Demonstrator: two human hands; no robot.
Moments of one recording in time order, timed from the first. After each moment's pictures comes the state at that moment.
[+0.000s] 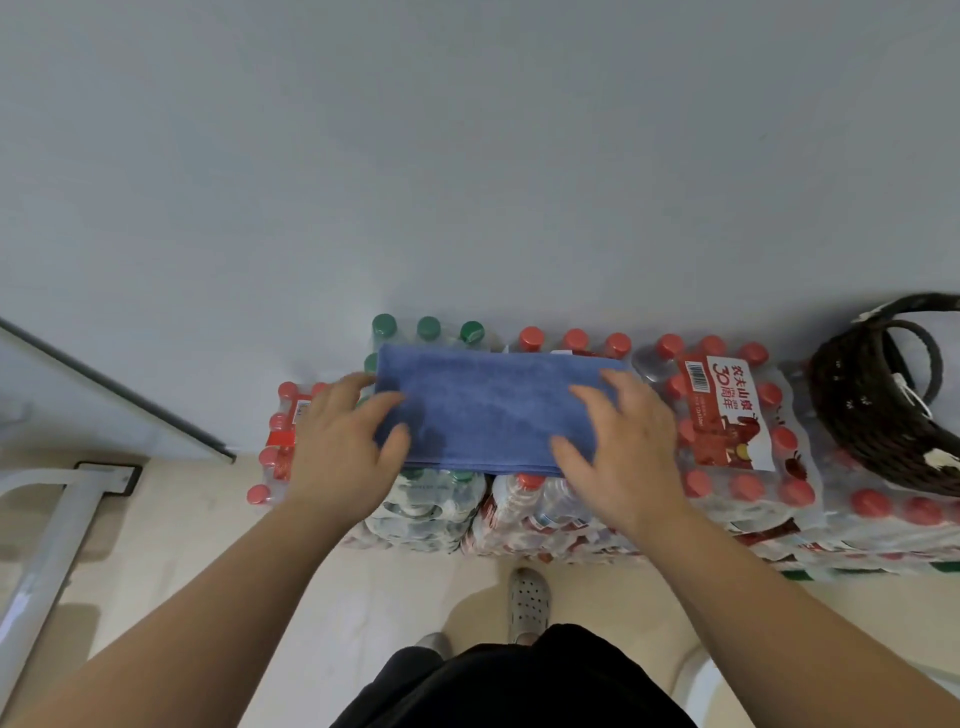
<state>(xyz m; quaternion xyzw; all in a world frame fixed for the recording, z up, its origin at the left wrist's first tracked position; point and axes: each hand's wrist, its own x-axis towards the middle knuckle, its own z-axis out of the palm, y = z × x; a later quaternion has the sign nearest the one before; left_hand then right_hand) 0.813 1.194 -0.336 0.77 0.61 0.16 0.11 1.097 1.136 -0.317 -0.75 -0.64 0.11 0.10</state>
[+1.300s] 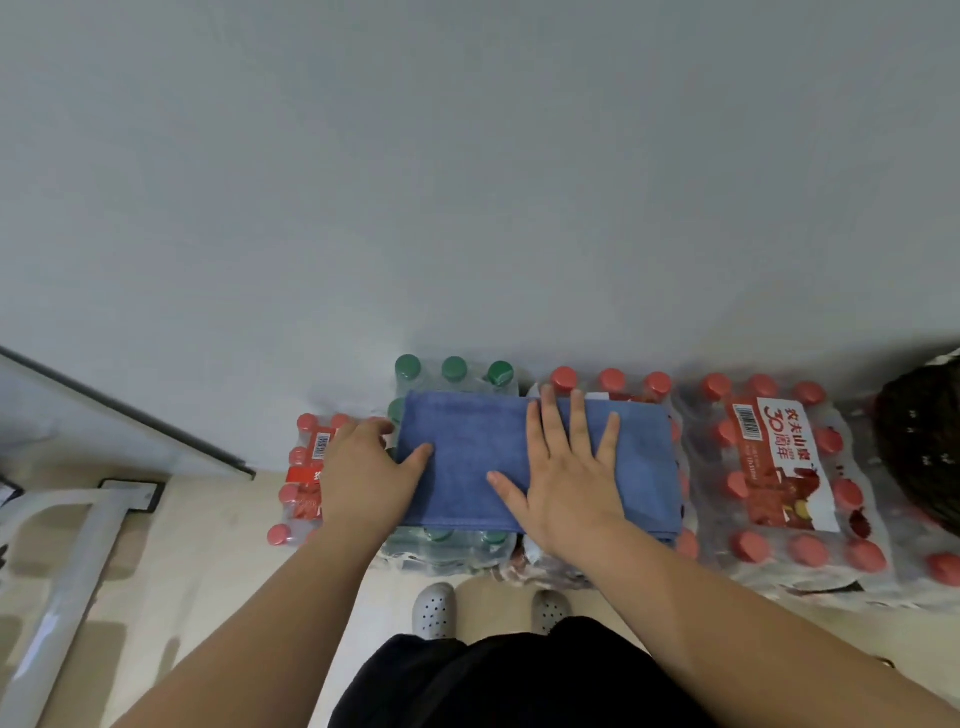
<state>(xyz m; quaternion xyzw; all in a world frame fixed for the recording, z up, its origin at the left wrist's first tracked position) 0.820 1.247 -0.361 0.61 0.75 0.16 0.22 1.032 1.206 -0.366 -0.70 -0.70 0.09 -0.11</state>
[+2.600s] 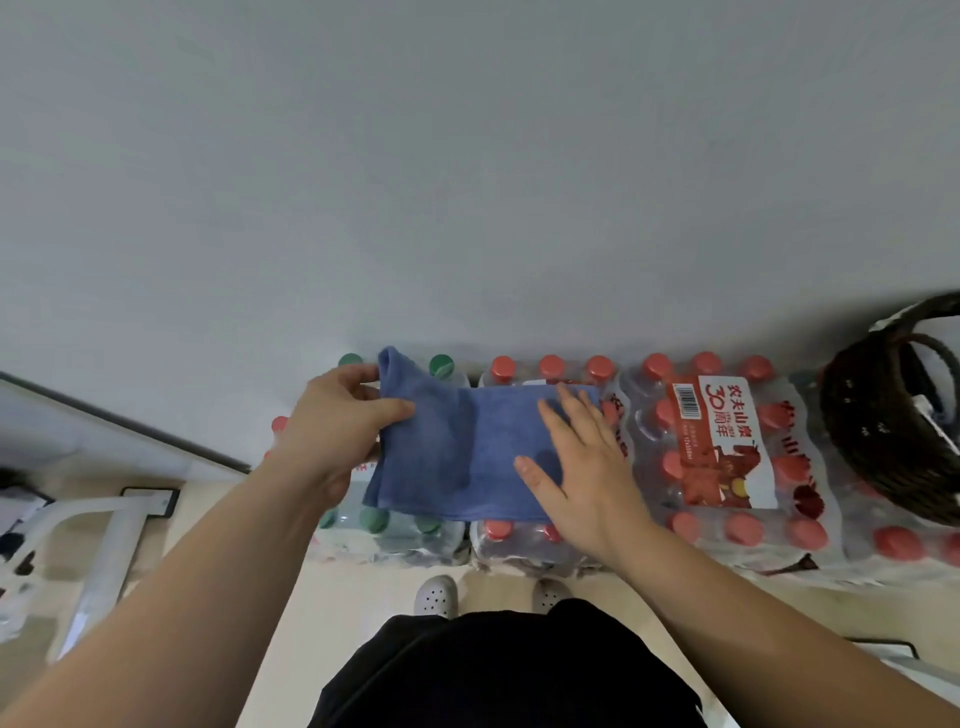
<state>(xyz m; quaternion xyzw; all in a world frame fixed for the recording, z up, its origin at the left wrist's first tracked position) 0.895 1.253 -0.265 0.42 0.67 0.28 0.55 1.130 1.170 -0.356 -0.68 -0.67 0.26 0.16</state>
